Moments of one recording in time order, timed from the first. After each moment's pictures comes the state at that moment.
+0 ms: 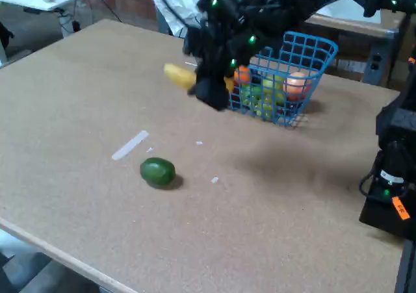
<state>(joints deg) 10.9 82.4 54.9 -13.3 6.2 -21.4</state>
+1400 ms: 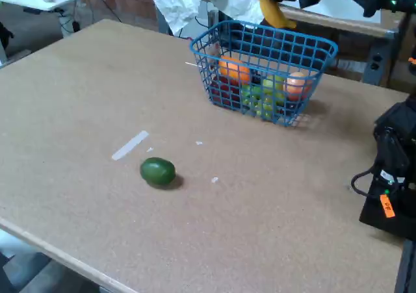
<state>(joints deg) -16.2 73.9 54.9 -0.7 28.6 21.1</state>
